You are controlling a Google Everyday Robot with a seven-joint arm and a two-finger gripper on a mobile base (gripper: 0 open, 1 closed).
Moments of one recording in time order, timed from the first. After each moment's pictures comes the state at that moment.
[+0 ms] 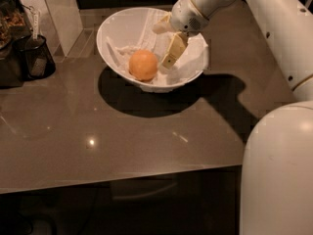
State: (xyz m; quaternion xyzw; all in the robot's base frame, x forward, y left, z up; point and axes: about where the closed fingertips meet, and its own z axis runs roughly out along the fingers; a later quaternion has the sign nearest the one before) arm 0.656 -0.016 0.921 -0.69 0.62 0.22 0.29
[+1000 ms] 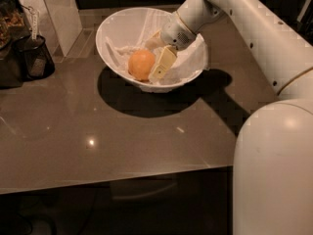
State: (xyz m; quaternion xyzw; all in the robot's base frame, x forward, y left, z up) arm 0.657 0.006 0.877 -0.68 0.64 0.26 0.26
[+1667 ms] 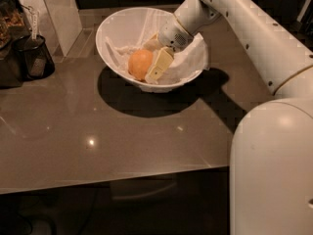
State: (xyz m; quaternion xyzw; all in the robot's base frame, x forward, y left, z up) arm 0.658 0.015 0.871 -0.68 0.63 0.27 0.25
